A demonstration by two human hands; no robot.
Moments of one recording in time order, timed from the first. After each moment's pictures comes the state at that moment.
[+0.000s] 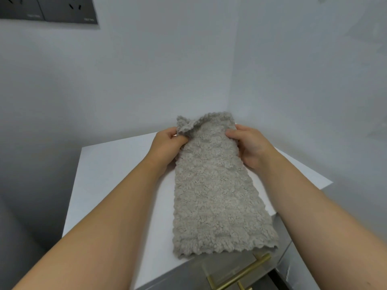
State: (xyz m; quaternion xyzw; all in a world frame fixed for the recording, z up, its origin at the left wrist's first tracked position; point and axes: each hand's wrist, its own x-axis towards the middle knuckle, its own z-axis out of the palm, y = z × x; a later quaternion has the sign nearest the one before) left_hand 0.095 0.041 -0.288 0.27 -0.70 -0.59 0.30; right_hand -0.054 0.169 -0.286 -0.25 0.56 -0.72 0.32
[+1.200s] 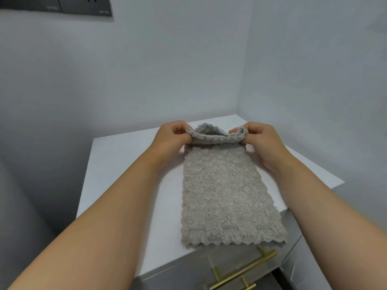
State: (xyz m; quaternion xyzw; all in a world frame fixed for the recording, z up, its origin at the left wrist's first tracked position) left_hand 0.119 0.047 -0.281 0.23 -0.73 -0.58 0.29; right_hand -0.052 0.185 -0.292 -0.37 0.67 -0.62 0.16
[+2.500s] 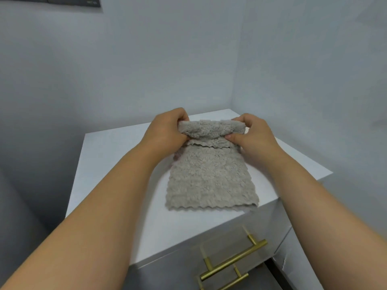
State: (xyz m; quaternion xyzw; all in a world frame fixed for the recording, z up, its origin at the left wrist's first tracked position) left_hand 0.119 0.054 -0.270 0.24 -0.88 -0.27 0.30; right_hand -0.033 0.197 -0.289 -0.39 0.73 -0.56 0.08
